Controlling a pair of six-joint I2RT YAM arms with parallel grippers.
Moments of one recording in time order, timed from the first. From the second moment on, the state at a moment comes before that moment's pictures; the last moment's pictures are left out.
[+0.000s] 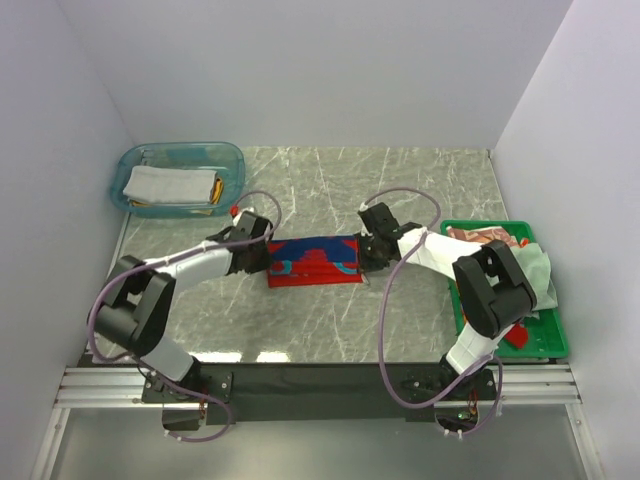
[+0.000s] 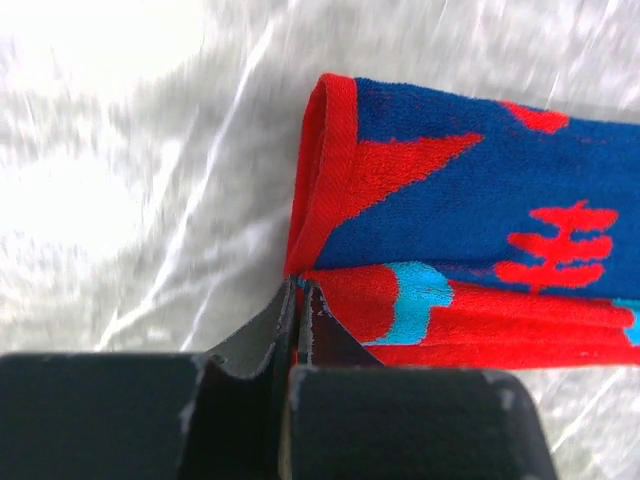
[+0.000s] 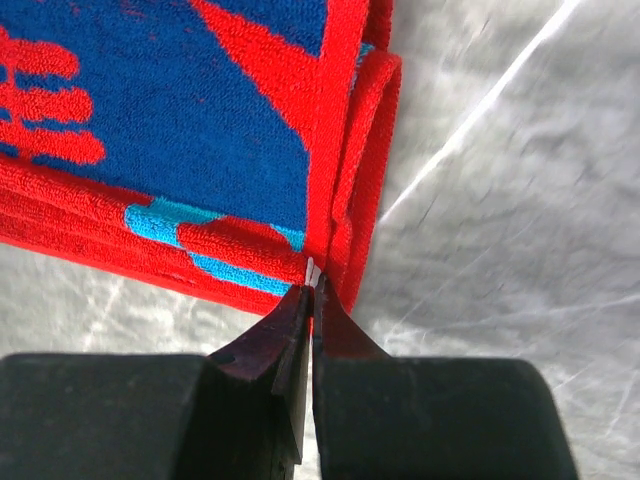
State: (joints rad) left arm -0.48 1.54 0.81 -0.24 -0.14 -0.75; right arm 0.50 1.68 0.96 -0.37 -0.07 0.38
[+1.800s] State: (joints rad) left arm -0.60 1.27 0.82 -0.42 -0.27 -0.86; right arm 0.47 1.31 0.92 -0.36 -0.08 0.46
